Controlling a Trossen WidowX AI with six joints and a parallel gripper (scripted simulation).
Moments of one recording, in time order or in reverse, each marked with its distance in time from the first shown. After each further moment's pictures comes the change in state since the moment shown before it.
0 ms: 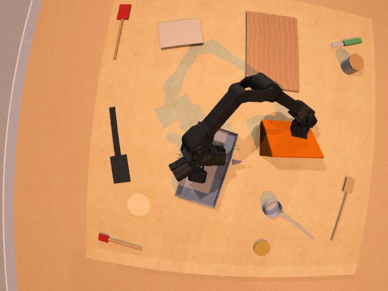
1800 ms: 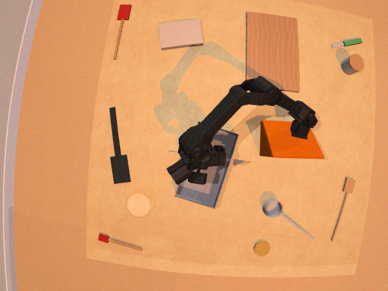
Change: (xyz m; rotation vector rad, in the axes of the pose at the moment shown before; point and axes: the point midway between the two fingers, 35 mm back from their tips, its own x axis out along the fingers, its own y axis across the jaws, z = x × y) arm -0.022 0.000 -0.003 -0.036 -0.015 0.015
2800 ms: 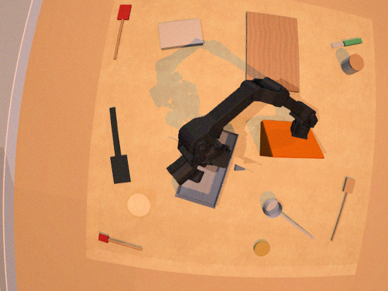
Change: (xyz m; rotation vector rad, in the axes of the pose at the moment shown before) arm -0.081 0.017 0.001 0.254 0.026 -0.011
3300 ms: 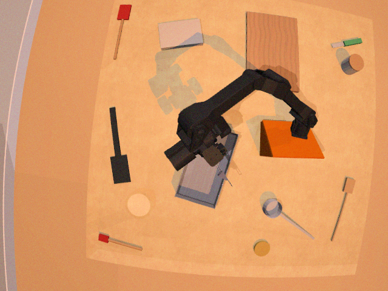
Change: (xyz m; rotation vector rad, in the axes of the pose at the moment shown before) arm -0.003 0.029 -0.017 0.573 0.002 -0.007
